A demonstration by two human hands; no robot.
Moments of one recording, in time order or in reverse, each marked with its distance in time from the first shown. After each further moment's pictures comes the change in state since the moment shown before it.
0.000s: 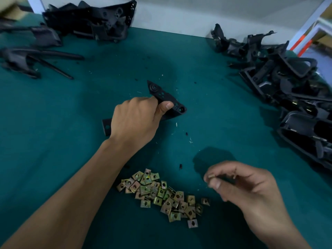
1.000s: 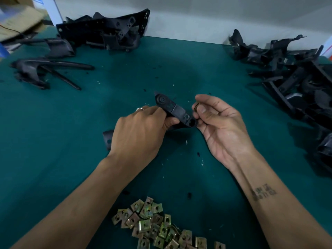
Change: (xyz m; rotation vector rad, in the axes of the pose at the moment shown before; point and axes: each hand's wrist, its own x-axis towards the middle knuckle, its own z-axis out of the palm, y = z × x) left_hand 0.004 0.004 0.000 0.067 0.075 0.045; right_hand 0.176 0.012 0.028 0.659 -0.006 0.051
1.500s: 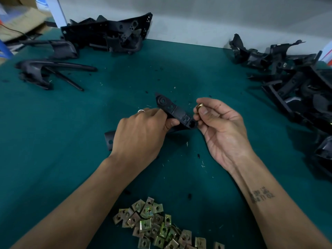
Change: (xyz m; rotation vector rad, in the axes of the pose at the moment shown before) left_hand 0.000 -0.002 0.000 -0.006 -0.021 -0.011; right_hand -0.002 0.000 0.003 -0.017 0.010 -0.050
